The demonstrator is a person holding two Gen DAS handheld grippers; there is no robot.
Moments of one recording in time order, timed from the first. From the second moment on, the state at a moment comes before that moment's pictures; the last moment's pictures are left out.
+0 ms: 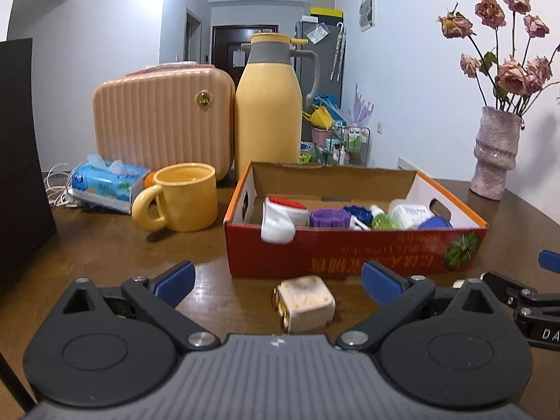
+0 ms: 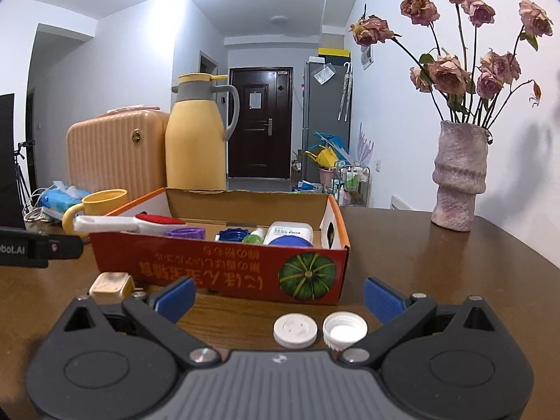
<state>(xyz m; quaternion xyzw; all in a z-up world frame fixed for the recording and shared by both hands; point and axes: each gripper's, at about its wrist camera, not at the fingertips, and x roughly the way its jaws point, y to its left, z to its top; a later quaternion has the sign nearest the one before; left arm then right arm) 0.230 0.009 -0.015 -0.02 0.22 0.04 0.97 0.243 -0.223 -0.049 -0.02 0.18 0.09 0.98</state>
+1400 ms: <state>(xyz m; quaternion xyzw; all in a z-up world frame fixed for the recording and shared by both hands) 0.181 0.020 -0.043 -0.03 0.27 0.01 0.96 0.233 -0.164 -0.086 -0.06 0.32 0.15 0.93</state>
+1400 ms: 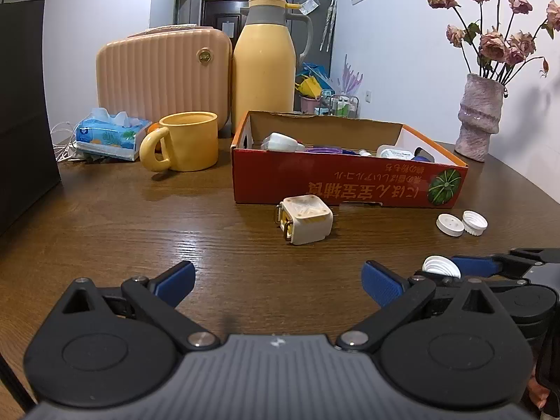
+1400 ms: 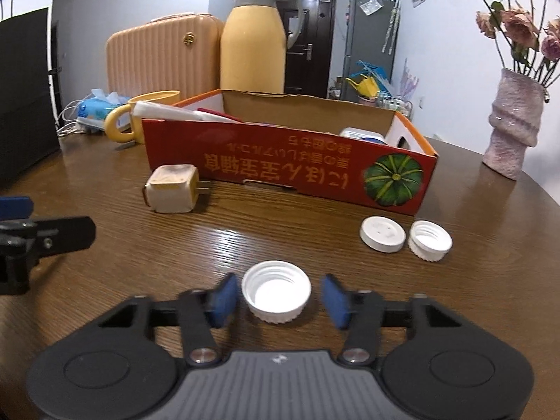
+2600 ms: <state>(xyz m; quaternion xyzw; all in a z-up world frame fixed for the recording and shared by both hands) 0.270 -0.017 -0.032 0.00 0.30 0.05 0.95 0.256 -0.233 -0.062 0.03 0.25 0.09 0.96</state>
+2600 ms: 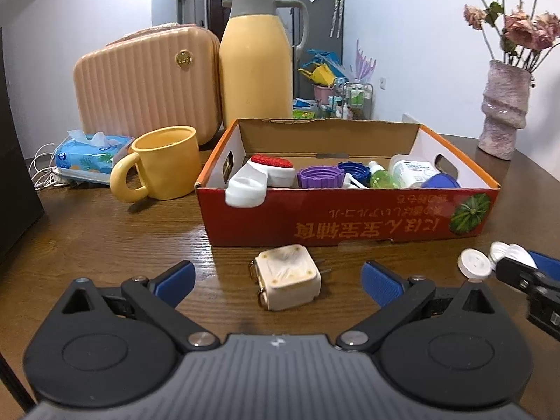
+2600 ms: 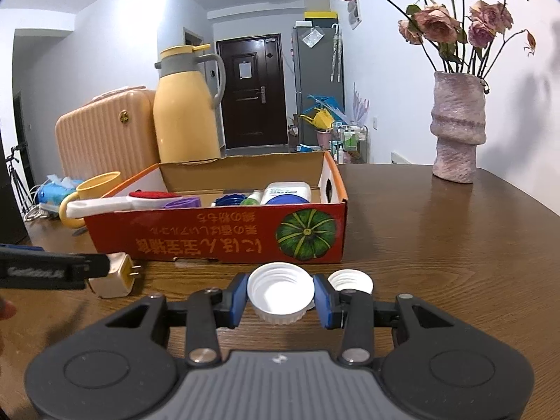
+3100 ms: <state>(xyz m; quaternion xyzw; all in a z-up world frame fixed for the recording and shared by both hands) 0.323 -0.011 -0.063 -0.04 0.35 0.09 0.93 0.255 -0.231 -0.063 0.03 0.25 0.09 0.96</state>
